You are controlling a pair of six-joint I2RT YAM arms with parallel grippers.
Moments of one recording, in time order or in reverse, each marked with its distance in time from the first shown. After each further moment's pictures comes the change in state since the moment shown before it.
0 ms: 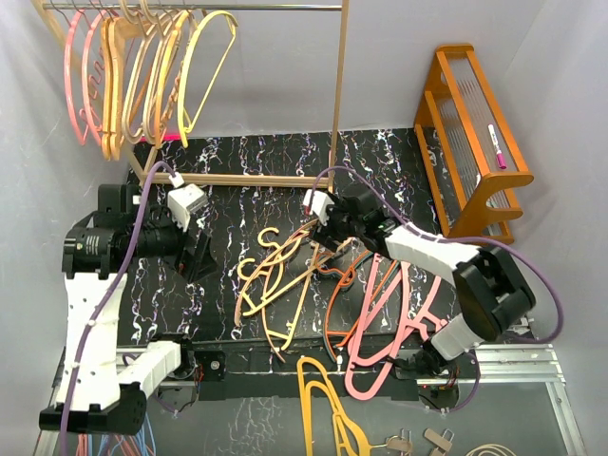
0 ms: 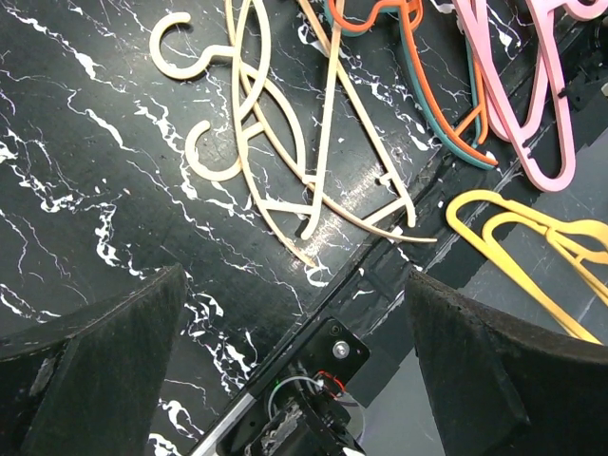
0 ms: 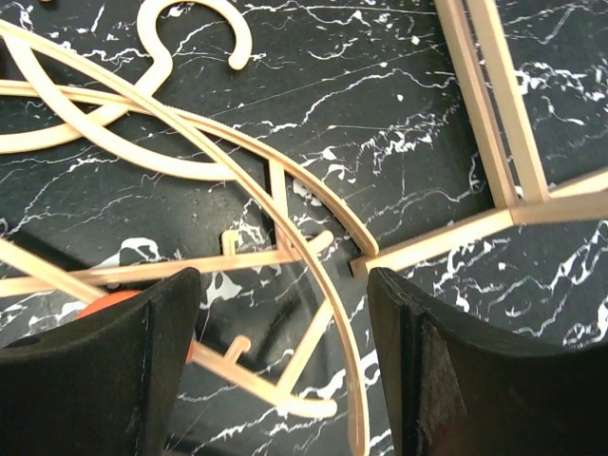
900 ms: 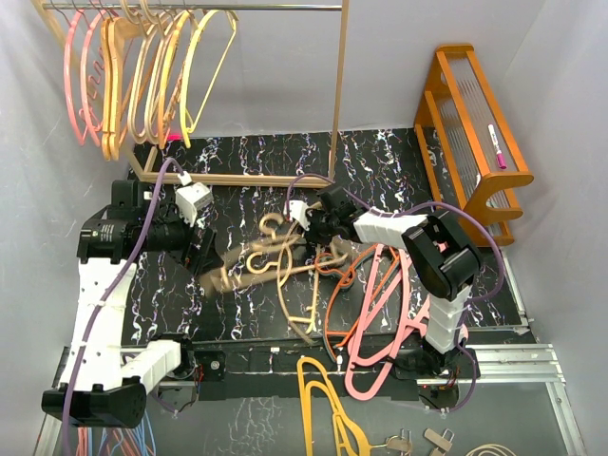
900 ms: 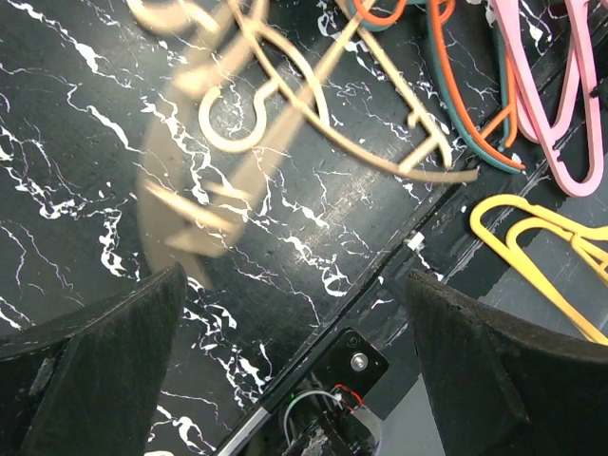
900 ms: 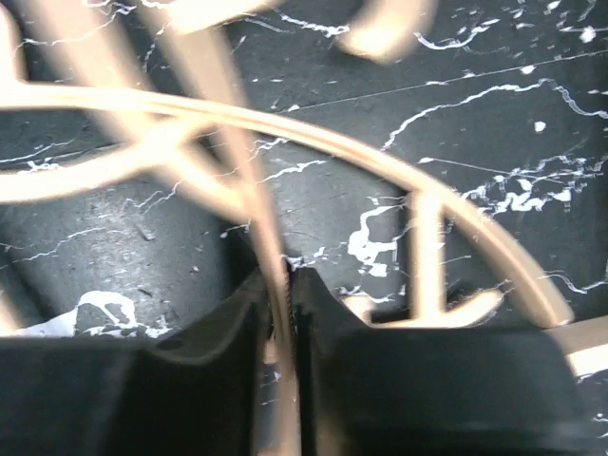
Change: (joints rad) left arm 0.000 0.016 -0.114 0.113 -0.010 0.000; right arm 0.018 0.400 0.235 -0.078 -0.080 -0.121
